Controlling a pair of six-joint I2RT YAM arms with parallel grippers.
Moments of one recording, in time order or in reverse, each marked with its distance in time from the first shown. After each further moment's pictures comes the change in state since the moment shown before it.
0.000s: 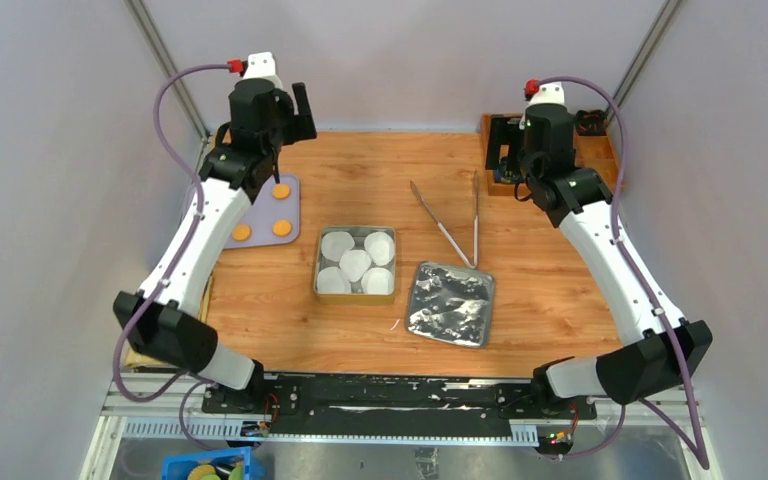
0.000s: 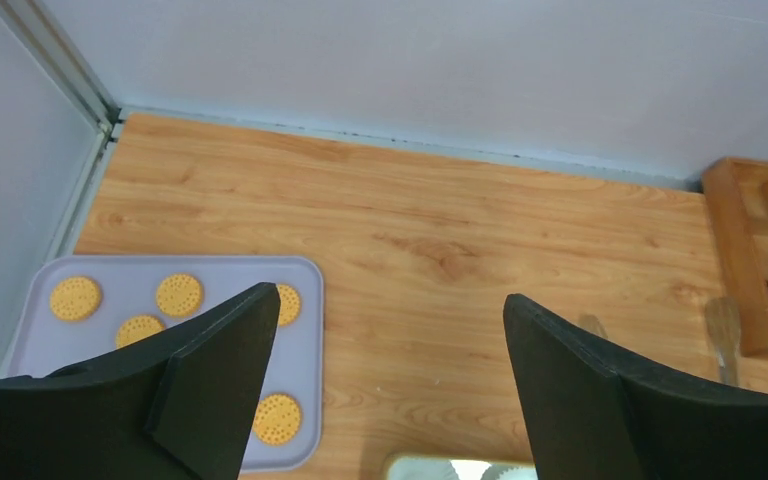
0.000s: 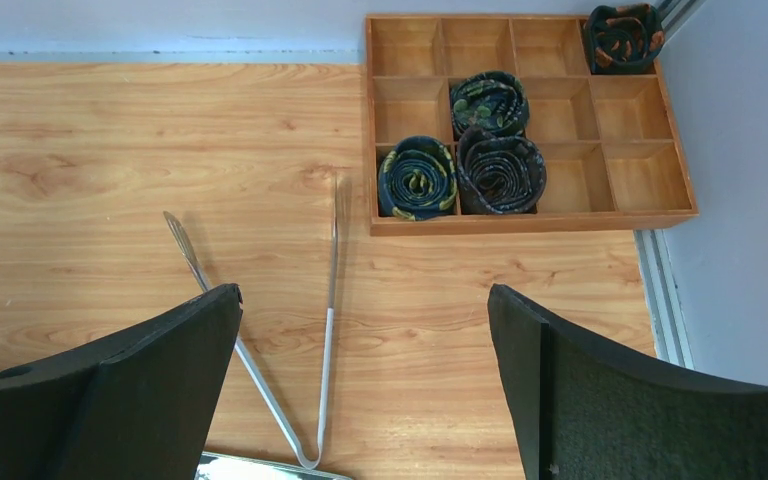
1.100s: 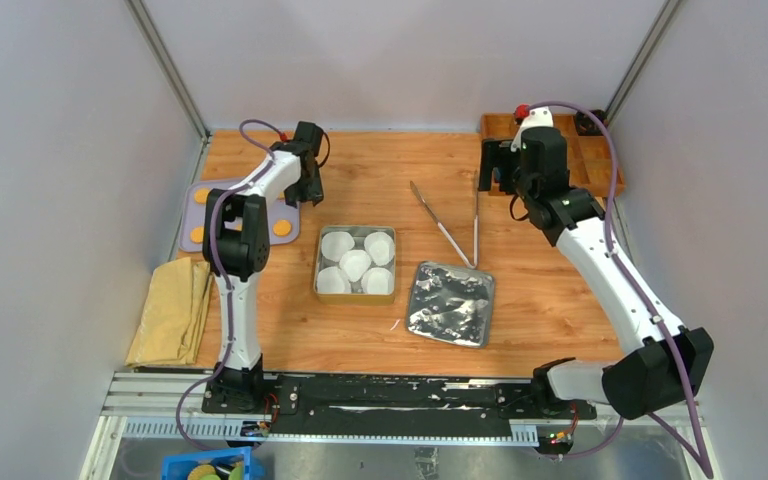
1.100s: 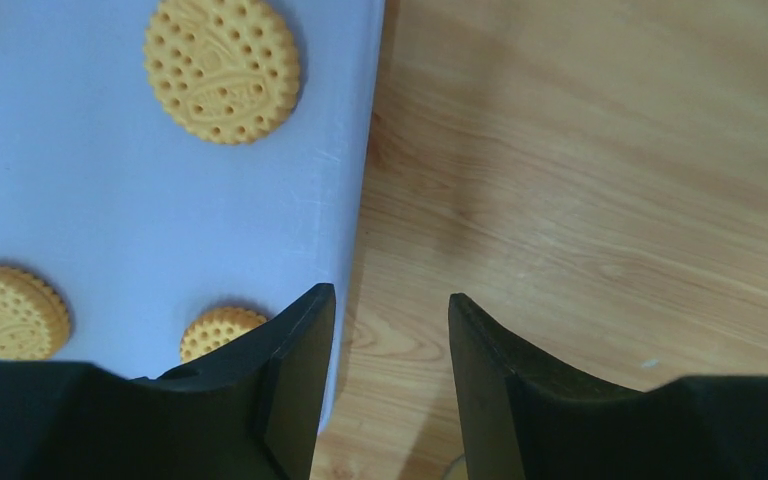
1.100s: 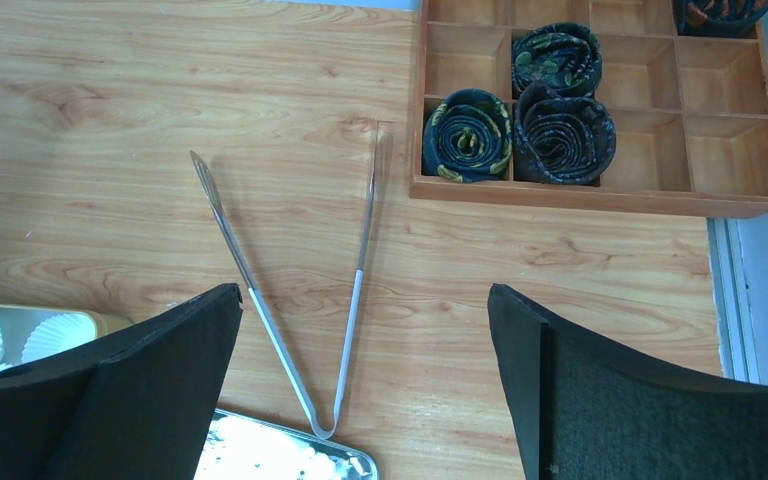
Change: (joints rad) left arm 0.088 0.735 0.225 -0.366 0.027 -0.194; right arm 0.000 -0.058 -0.193 0.088 -0.113 -0.001
